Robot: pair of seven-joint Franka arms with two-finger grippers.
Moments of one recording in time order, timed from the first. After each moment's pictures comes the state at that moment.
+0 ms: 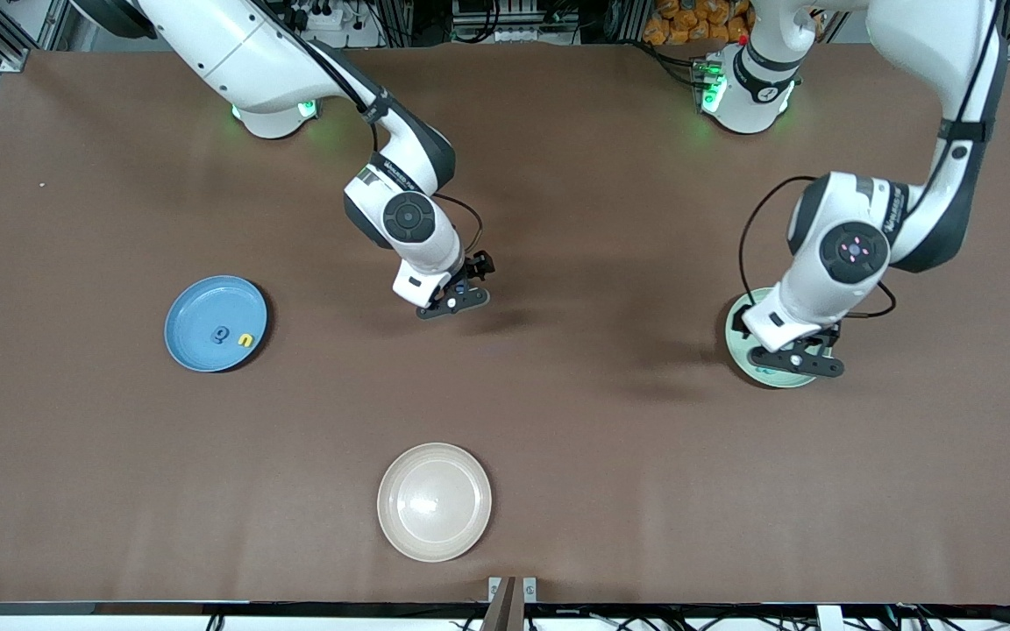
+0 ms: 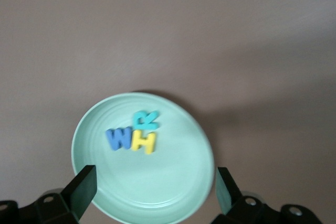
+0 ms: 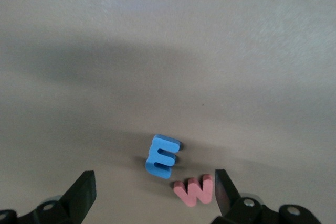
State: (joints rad) left arm -0.19 0.28 -0.05 -2.01 0.21 2.27 -0.11; right arm 0.30 0.61 0.45 -1.91 -0.15 2.41 0.58
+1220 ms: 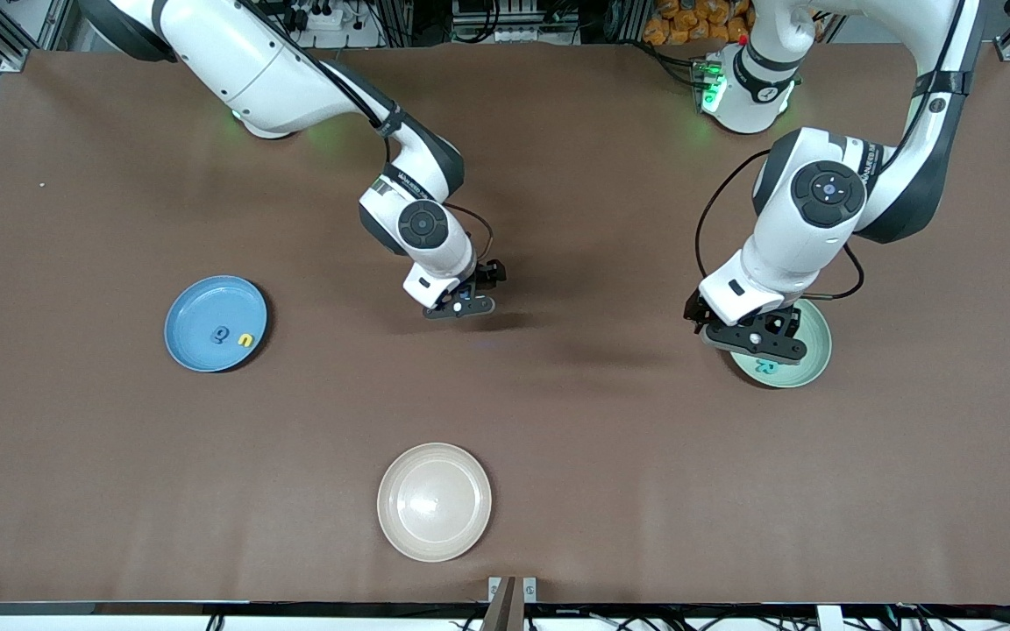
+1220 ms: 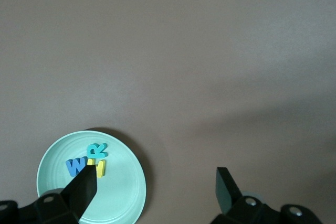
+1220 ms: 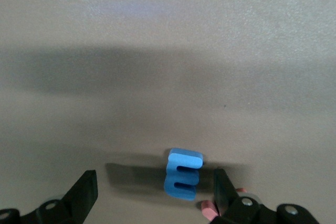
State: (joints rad) left arm -0.29 0.22 -0.06 -1.94 0.11 2.27 -0.12; right arm 0.32 0.69 0.45 -1.87 -0.18 2.47 0.73
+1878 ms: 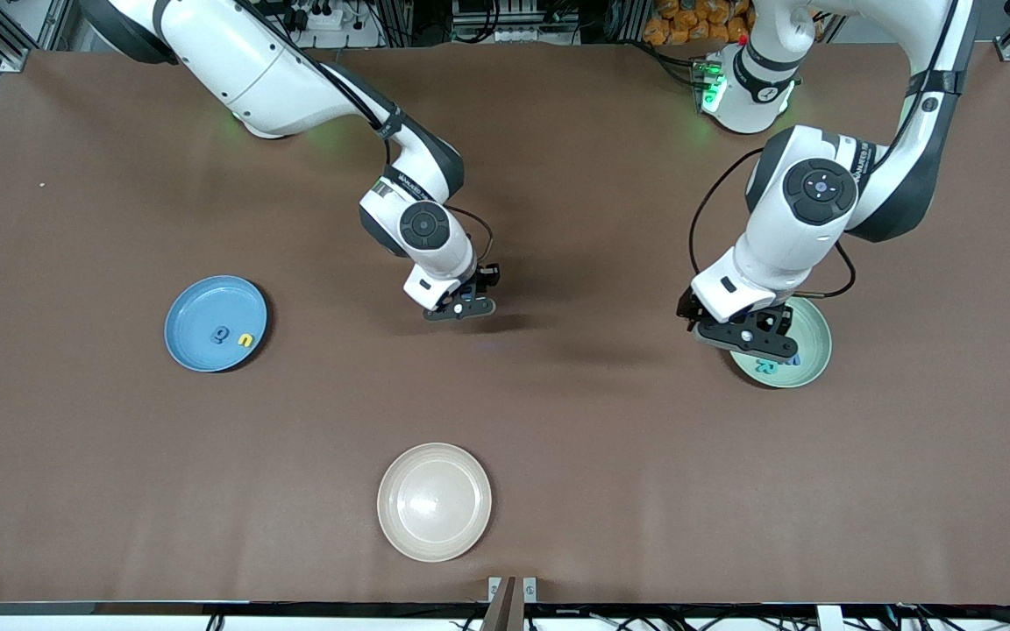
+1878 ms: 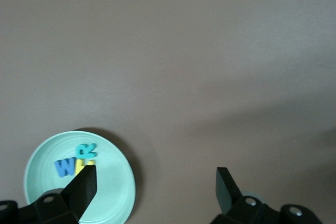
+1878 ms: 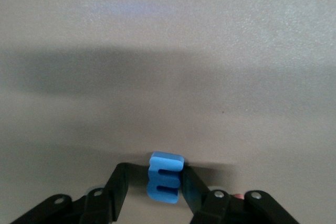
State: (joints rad) left arm -0.31 0.22 -0.06 -1.94 0.07 2.27 -0.12; right arm 0.32 0.69 0.45 -1.87 -0.20 2.46 0.74
